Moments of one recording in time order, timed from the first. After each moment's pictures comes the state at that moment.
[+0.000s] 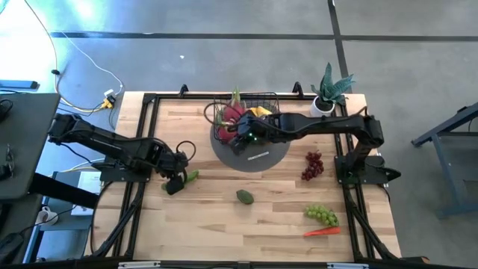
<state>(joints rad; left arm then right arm) -0.10 1.04 0.62 -0.85 0.07 -0.69 -0.02 1.79 1.68 -0.75 0.31 0.69</state>
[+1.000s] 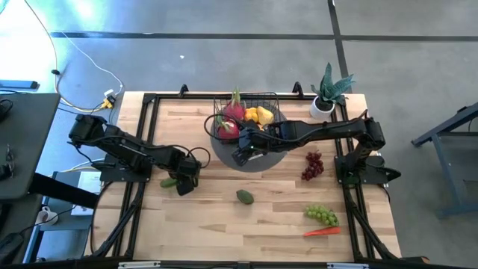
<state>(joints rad) -0.06 1.41 0.62 -0.73 0.01 -0.65 0.06 1.79 1.71 -0.86 0.31 0.79</state>
